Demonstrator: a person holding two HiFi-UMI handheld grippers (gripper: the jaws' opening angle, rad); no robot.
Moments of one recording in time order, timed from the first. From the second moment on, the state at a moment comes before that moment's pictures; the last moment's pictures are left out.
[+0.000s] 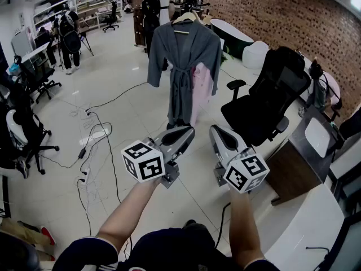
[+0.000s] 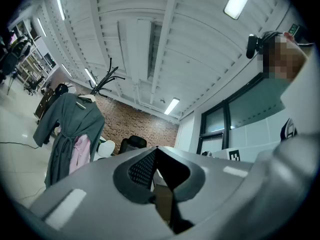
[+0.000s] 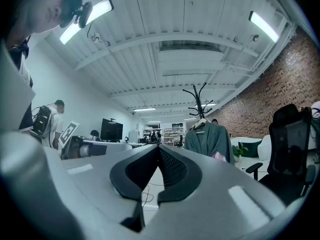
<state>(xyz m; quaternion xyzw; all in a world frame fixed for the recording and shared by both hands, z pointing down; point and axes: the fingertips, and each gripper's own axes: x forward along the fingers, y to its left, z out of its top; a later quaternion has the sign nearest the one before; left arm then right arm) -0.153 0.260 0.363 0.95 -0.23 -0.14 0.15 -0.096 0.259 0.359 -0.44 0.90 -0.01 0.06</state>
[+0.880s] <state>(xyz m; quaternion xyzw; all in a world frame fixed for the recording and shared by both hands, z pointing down) -0.066 0.118 0.352 0.94 -0.29 -0.15 0.13 -0.010 0.110 0.351 -0.38 0.92 -0.01 0.05</state>
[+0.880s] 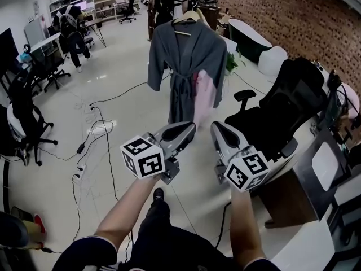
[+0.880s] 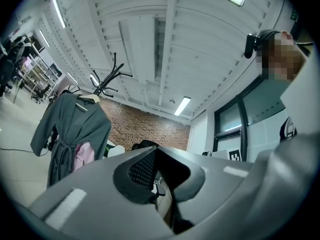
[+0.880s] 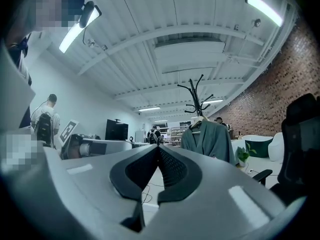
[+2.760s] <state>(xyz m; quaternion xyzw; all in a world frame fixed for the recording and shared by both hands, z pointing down) -0.132 -0.291 0.312 0.94 -0.29 -0.15 0.10 -0.065 -0.302 0.302 -0.40 0.91 0.07 0.01</state>
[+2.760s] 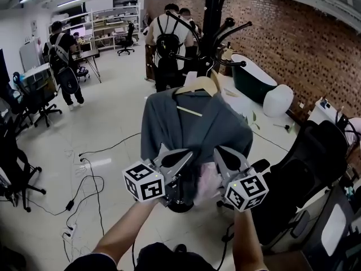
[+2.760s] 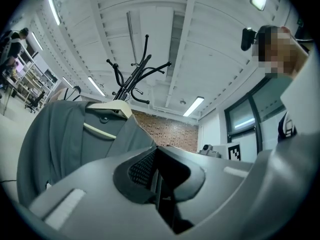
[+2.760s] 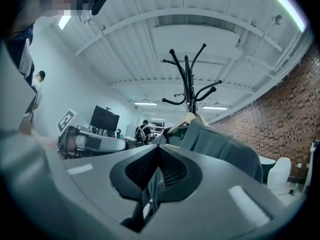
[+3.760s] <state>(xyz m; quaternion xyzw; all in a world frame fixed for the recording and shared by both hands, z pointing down) -0.150 -0.358 0.313 0.95 -0.28 -0.09 0.09 -0.043 -0.437 0.242 -0.48 0.83 0.19 -0.20</state>
